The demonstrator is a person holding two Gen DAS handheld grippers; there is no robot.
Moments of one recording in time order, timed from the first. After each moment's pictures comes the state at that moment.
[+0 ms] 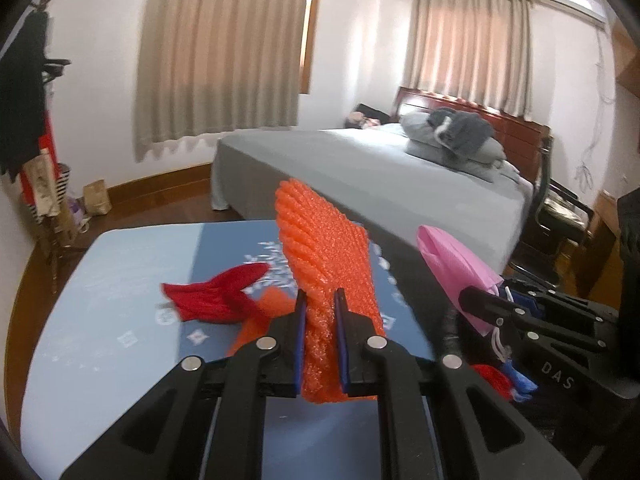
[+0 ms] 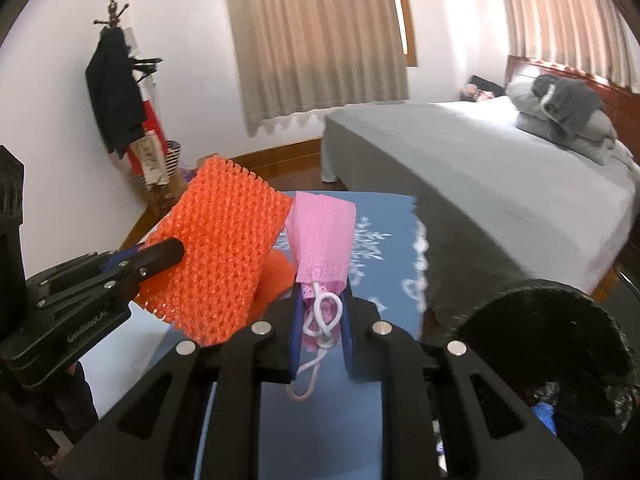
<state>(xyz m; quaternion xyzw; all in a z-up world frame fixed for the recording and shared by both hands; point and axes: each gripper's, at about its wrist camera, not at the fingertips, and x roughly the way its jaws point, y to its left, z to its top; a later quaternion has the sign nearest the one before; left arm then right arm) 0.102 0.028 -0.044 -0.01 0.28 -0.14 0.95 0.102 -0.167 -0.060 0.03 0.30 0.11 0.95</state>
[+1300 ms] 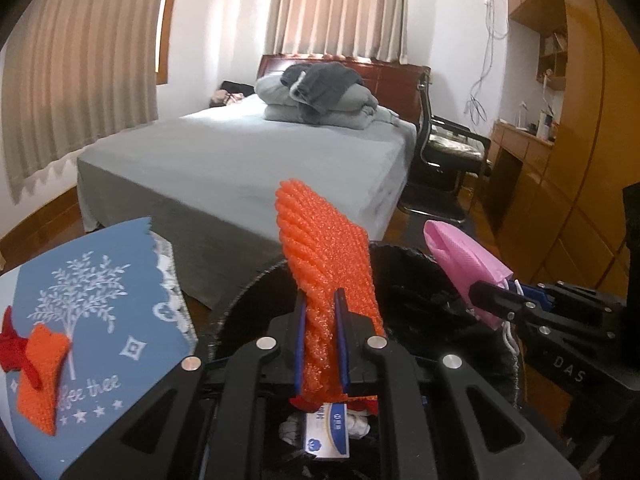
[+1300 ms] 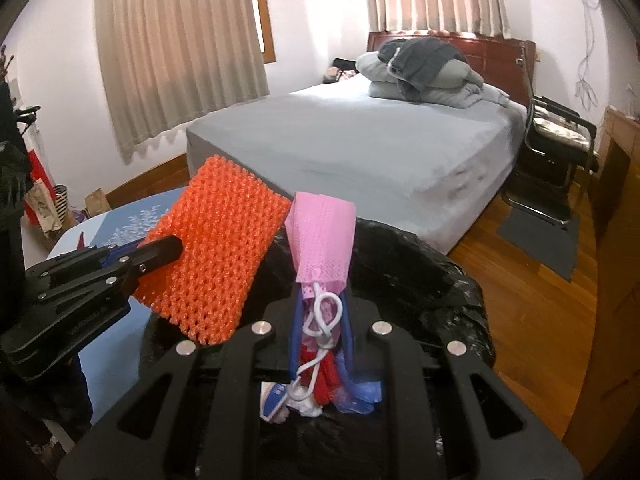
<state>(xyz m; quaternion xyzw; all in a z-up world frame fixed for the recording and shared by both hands) 0.095 -0.206 -0.079 0.06 0.30 -0.35 0.88 0.023 -0.365 -0.100 0.09 0.32 -0.10 0.94</state>
